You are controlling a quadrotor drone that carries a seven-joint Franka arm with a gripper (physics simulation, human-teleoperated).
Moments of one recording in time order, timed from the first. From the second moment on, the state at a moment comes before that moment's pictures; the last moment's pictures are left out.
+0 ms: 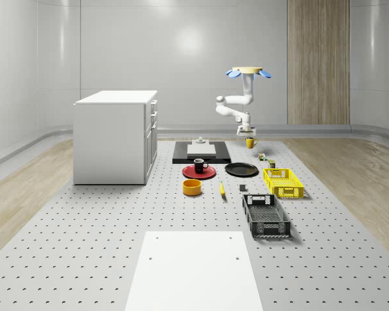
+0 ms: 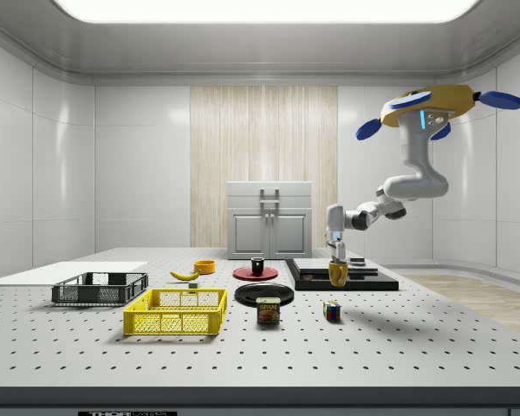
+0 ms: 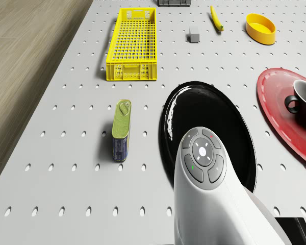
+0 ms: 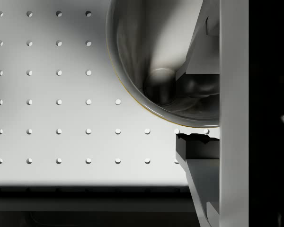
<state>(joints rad) -1.16 -1.49 1.10 -2.62 -2.02 1.73 1.48</state>
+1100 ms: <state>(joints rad) -1.16 -1.49 1.10 -2.62 -2.02 1.73 1.48</state>
